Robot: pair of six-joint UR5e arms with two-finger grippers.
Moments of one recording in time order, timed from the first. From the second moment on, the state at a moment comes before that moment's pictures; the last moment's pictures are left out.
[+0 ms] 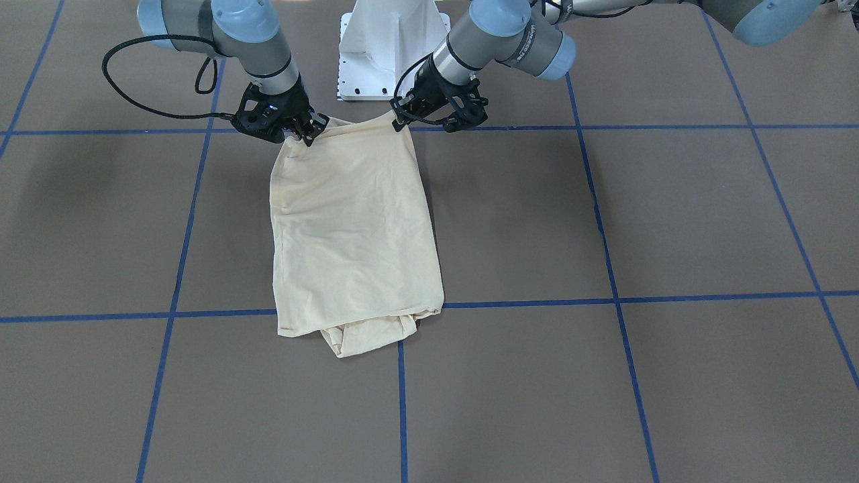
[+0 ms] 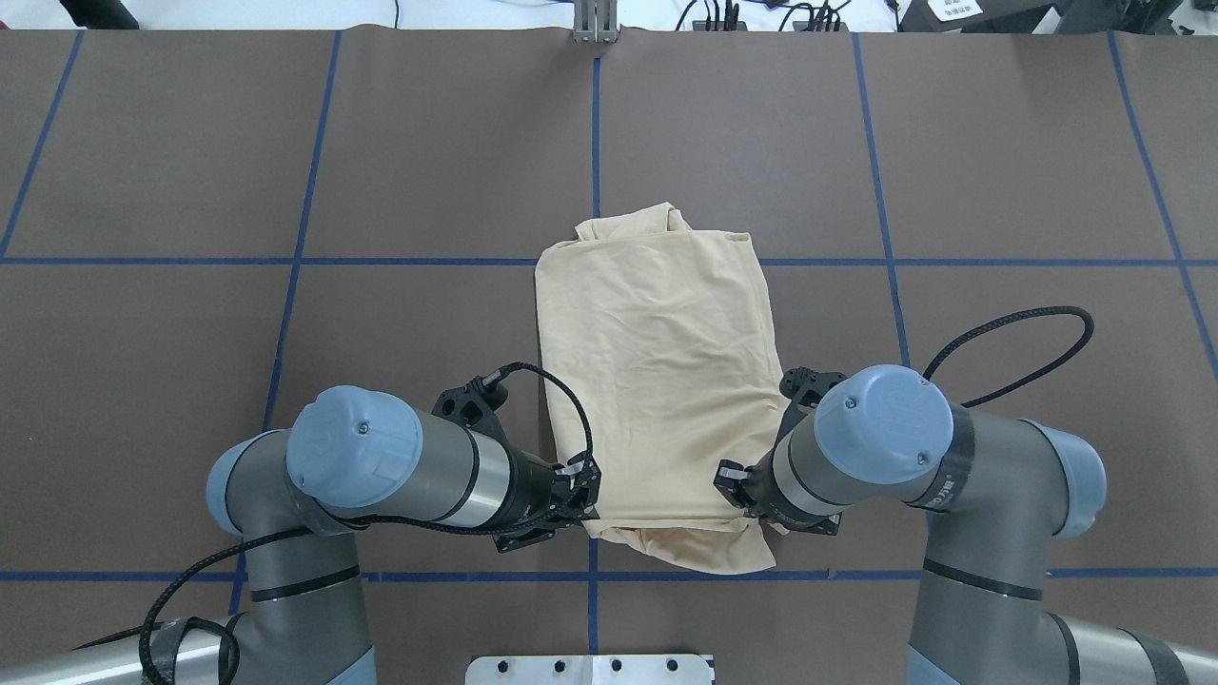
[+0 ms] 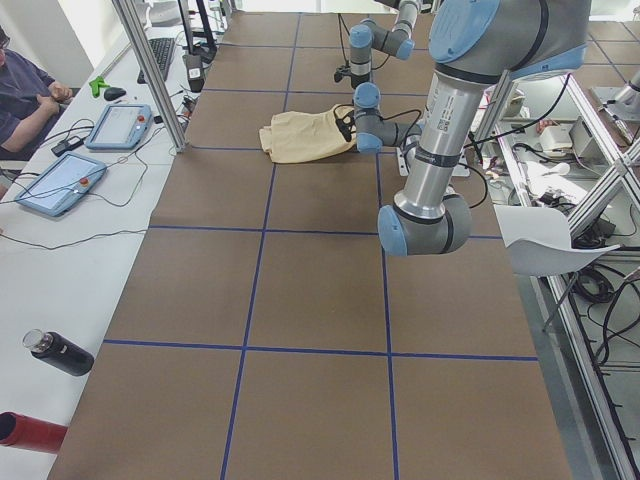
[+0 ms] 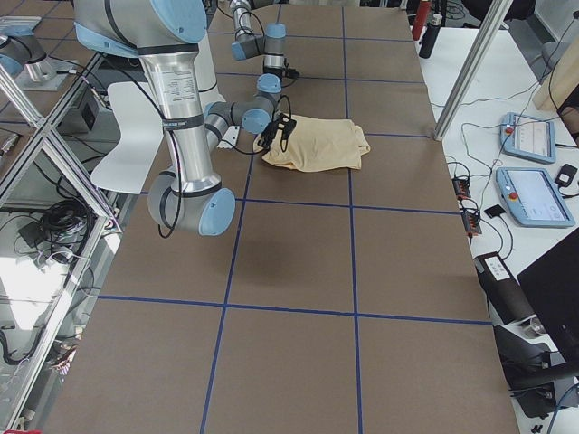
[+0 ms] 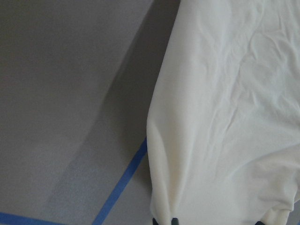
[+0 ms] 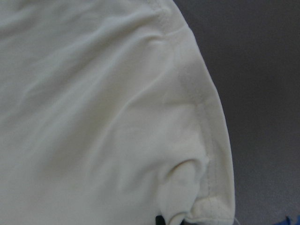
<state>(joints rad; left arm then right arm) -0.31 -2.08 -1.80 -2.14 -1.91 -2.03 0.36 -1.28 2.00 -1.48 1.93 1.74</state>
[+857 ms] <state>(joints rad) -0.50 -2.12 -1.78 -2.12 -1.96 -1.89 0.64 -1.11 1.90 -1.48 2.09 1.65</state>
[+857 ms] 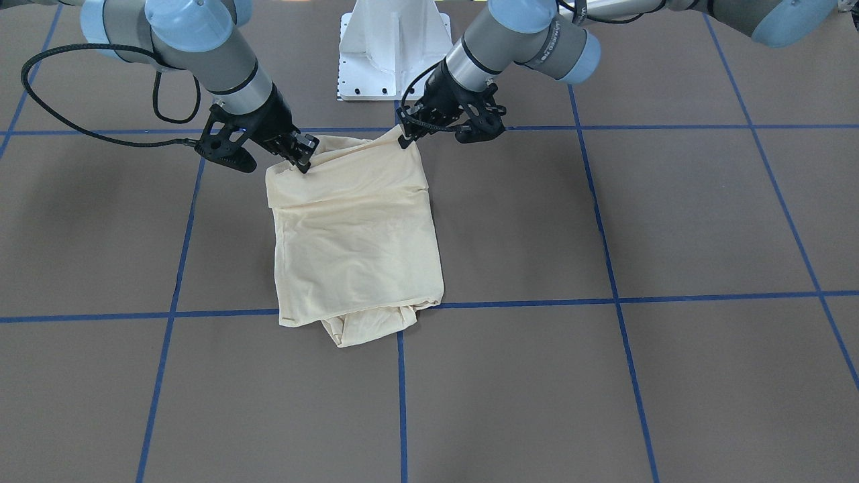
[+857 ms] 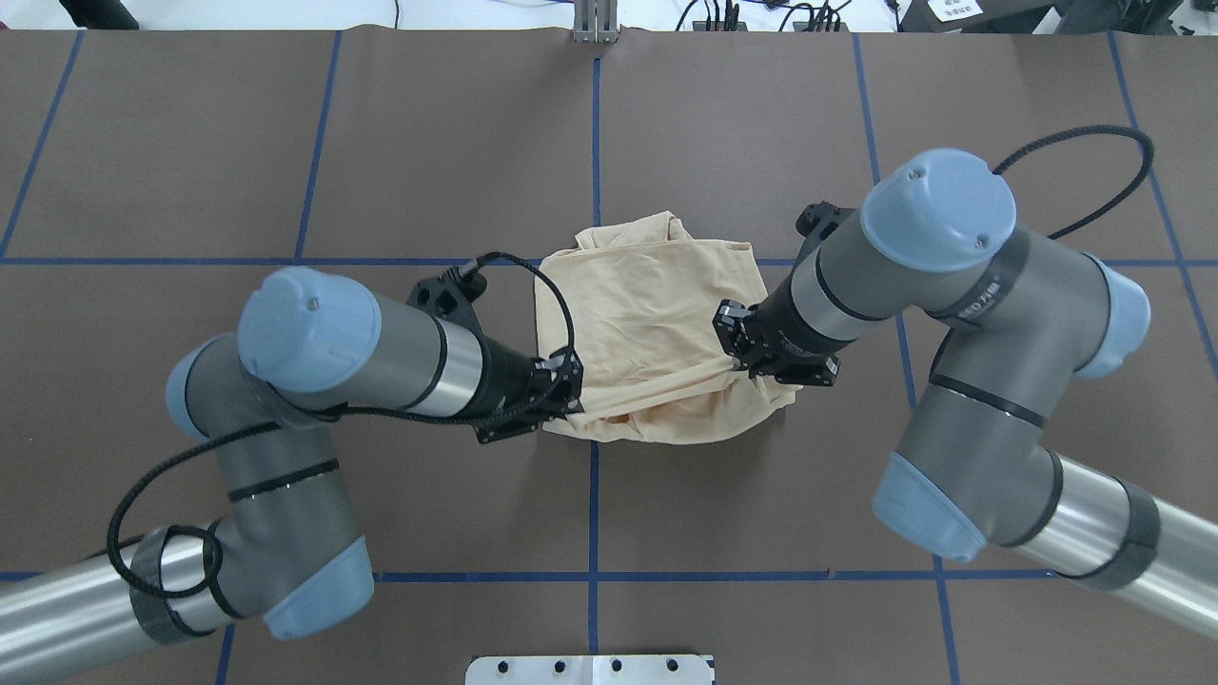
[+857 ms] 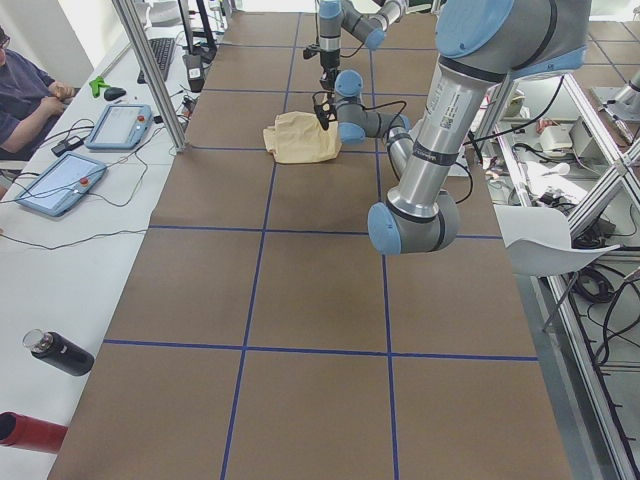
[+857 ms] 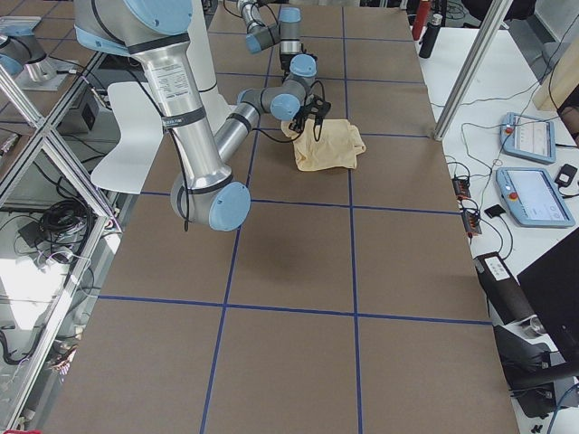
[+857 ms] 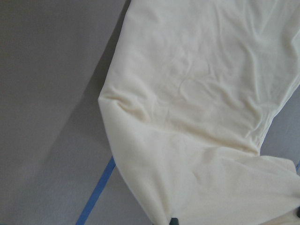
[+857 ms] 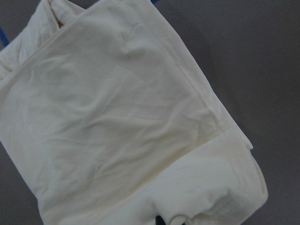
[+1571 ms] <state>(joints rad) -0.67 -2.30 -1.38 -2.26 -1.99 -1.78 0.75 -0.87 1.52 -1.44 2.07 1.53</state>
